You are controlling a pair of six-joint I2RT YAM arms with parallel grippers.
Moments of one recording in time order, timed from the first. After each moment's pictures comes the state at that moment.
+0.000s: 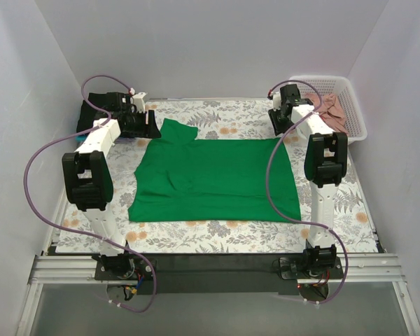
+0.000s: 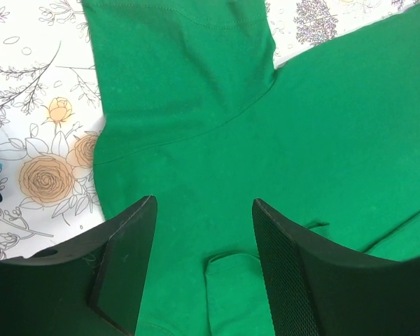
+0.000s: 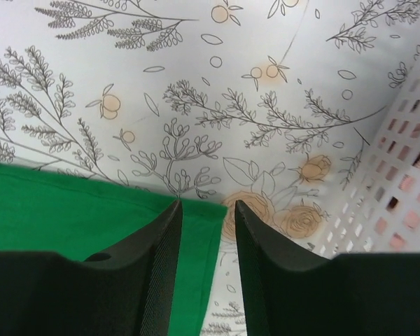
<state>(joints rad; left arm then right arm) 0.03 1.93 1.55 -0.52 0.56 0.12 0.12 2.31 1.96 -0.70 -0.02 -0.23</state>
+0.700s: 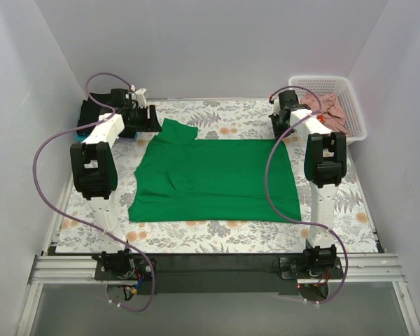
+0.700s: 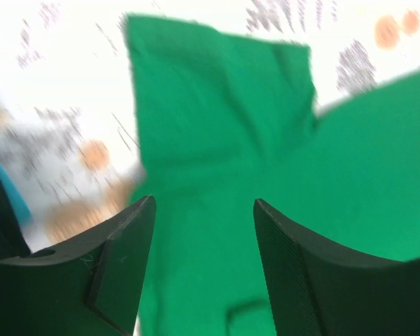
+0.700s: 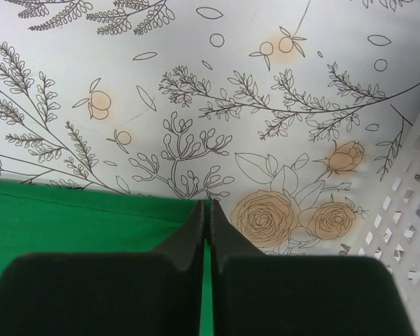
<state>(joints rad) 0.03 2.07 1.67 -0.48 0.53 0.06 0.13 2.30 1.87 -0.62 0.00 -0.12</state>
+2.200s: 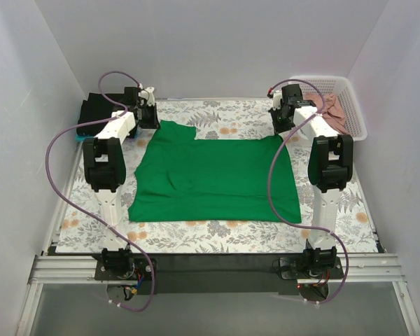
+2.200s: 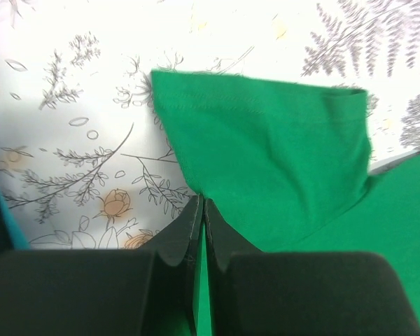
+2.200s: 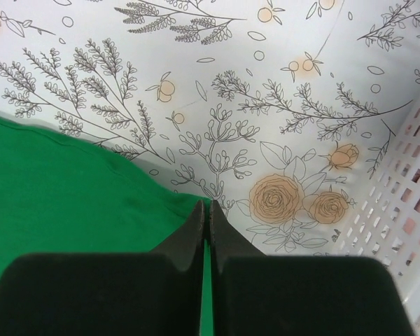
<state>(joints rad) -0.04 2.27 1.85 -0.45 0.32 0.00 0.14 2.20 1.84 -0.64 -0.11 -0.19</state>
